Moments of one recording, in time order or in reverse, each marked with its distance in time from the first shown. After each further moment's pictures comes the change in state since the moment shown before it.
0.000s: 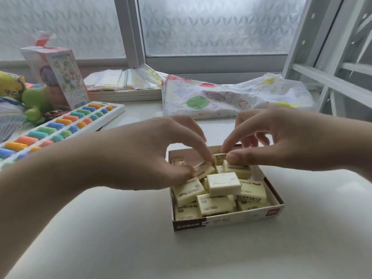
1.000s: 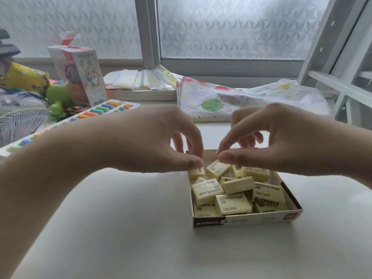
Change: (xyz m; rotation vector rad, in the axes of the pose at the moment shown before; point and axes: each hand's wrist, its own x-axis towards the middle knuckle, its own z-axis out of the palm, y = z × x) left_hand -0.010 -0.018 -0.021 0.040 -0.020 0.010; right_hand 0.012 -0.030 0.005 0.032 0.039 -0.109
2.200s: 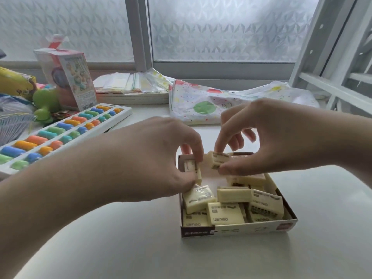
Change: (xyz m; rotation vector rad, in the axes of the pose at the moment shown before) left_hand 0.000 0.018 0.015 0.066 0.076 -0.153; right_hand 0.007 0.003 -0.011 -0.164 -0.061 -0.001
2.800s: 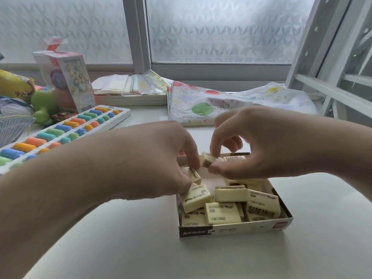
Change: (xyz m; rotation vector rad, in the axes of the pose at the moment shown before) left_hand 0.002 0.009 -0.001 -0.073 -0.068 -0.154; right_hand 0.000 -0.012 0.007 -0.095 0.004 0.032
